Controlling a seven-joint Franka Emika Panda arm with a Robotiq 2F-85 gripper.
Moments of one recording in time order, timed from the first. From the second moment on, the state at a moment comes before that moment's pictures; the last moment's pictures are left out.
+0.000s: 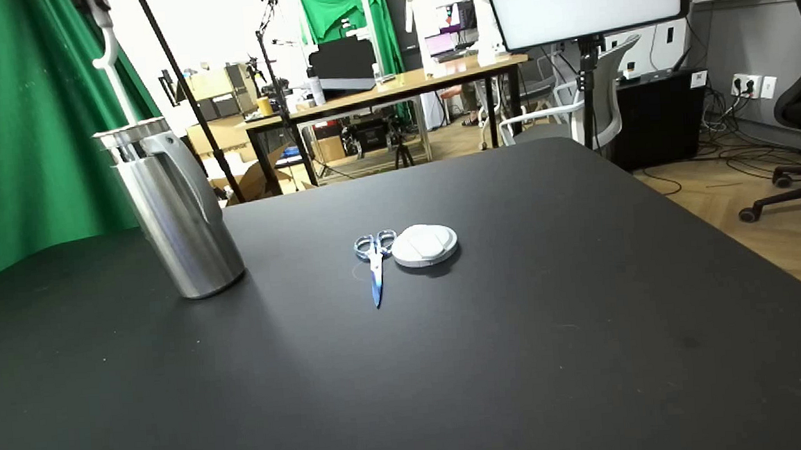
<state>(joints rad) -0.06 0.05 -0.03 -1.84 -0.02 1.74 -0.50</state>
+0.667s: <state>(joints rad) -0.05 0.21 -0.01 -1.87 -0.05 1.83 -0.50</state>
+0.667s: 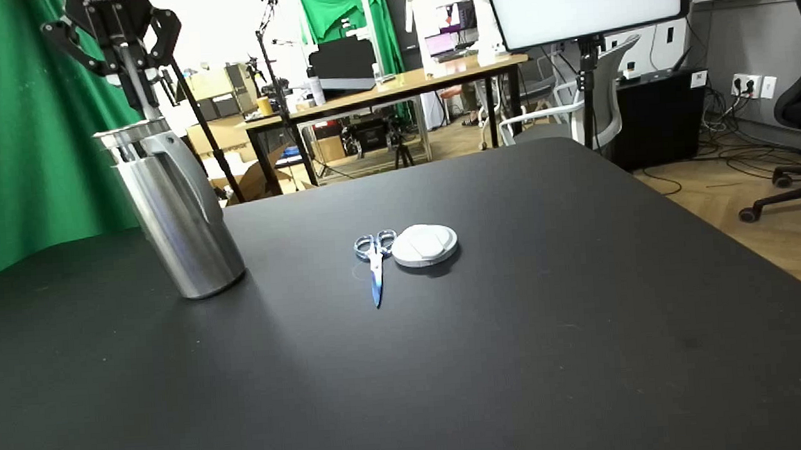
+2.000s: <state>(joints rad) -0.05 0.19 -0.01 -1.85 -0.04 1.78 -0.61</state>
